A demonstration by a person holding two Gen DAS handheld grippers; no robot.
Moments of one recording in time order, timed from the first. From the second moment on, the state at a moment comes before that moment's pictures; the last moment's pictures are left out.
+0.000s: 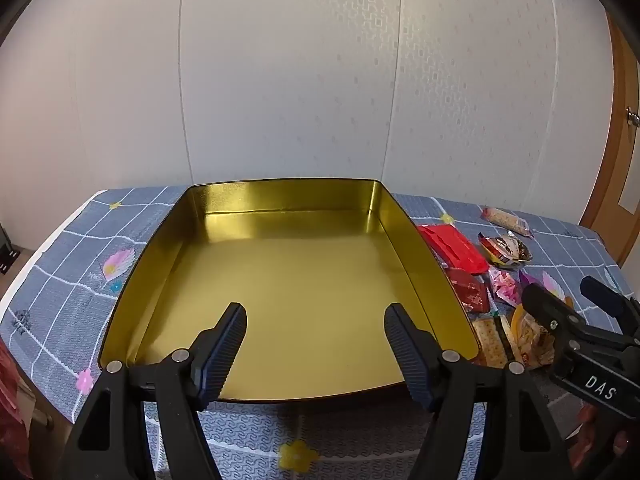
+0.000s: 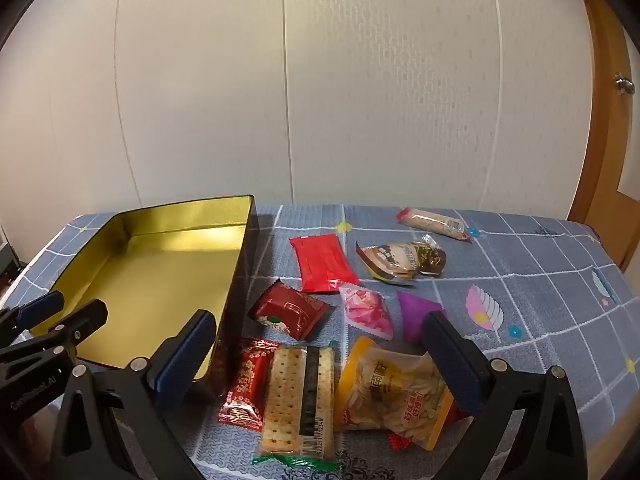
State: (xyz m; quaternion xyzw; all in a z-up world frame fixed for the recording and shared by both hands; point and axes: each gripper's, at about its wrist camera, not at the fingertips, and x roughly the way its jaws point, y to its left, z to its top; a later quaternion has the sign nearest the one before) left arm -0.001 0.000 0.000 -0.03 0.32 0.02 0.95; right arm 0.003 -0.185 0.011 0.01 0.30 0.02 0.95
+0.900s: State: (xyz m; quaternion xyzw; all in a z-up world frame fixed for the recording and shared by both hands) left arm -0.004 -0.005 -0.009 -0.02 0.33 0.02 0.94; right arm 0.005 -0.184 0.010 0.02 0.30 0.02 0.95
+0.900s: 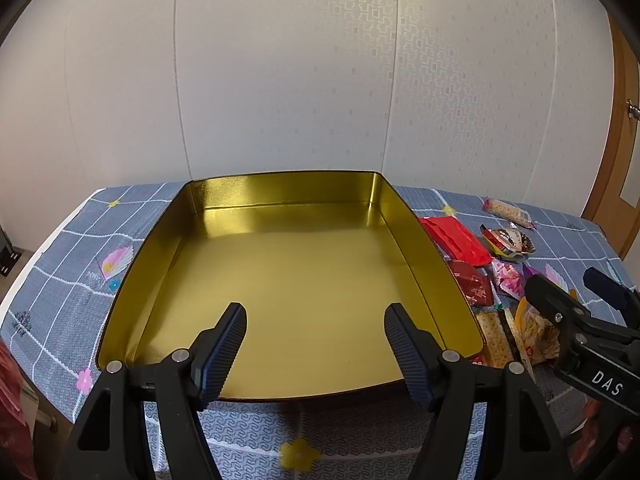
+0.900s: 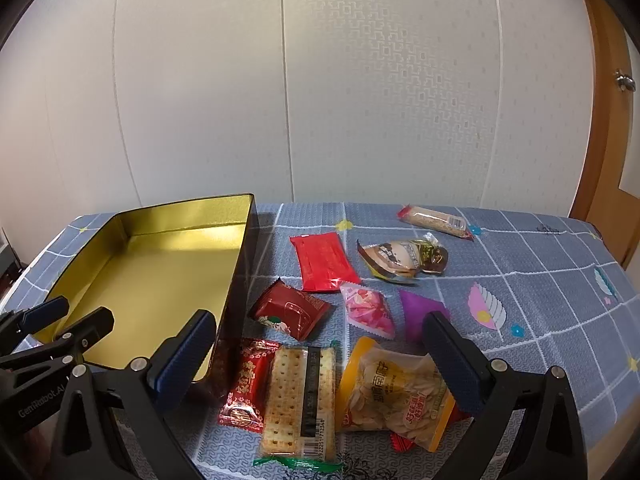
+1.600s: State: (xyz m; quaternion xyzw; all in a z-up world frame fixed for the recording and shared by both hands) left arm 0.001 -0.007 -0.008 -0.01 0.34 0.01 0.94; right arm 0.006 -0.185 0.011 0.02 0.30 0.02 0.95
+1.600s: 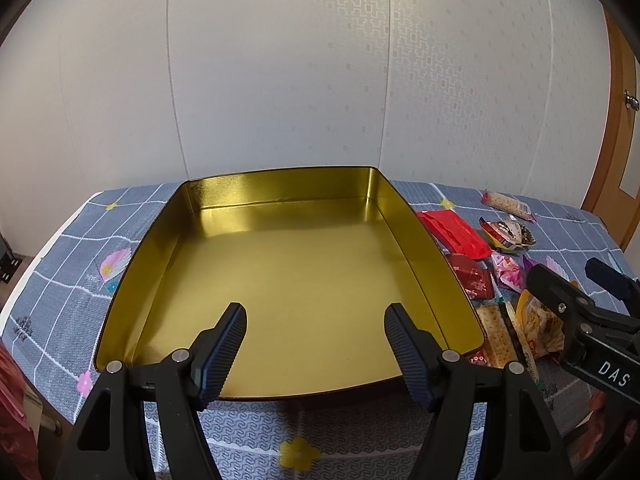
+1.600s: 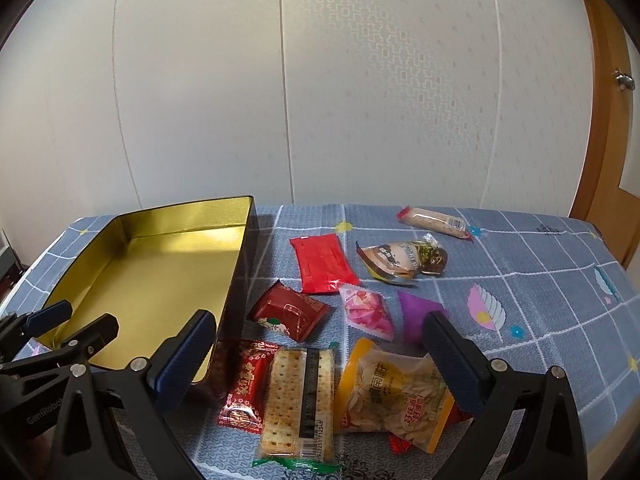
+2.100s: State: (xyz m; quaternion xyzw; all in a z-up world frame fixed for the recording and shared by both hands) left arm 0.004 -0.007 -0.009 0.00 0.35 0.01 0.94; right arm 0.005 -0.184 0.012 0.01 0.30 0.02 0.95
